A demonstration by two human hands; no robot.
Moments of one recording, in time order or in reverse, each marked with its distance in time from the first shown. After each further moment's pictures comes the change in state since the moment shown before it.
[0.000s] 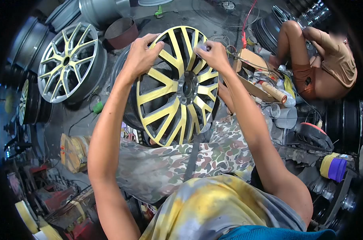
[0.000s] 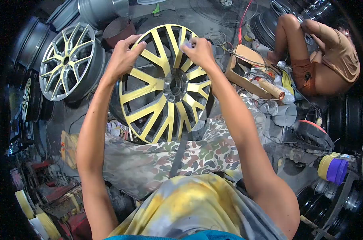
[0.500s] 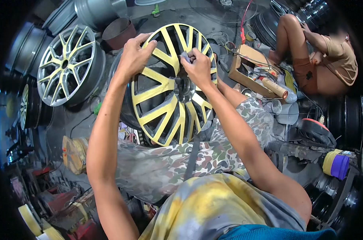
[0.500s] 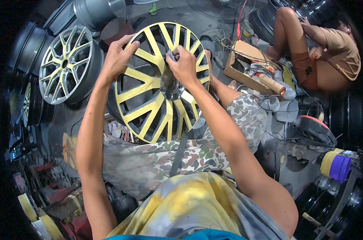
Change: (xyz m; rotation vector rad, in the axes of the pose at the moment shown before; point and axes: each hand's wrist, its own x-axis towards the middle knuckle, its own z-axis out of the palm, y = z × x) left_hand 0.002 -0.007 0.001 -0.039 0.032 -0.053; right_hand -0.054 -0.028 0.058 0.219 0.256 -0.094
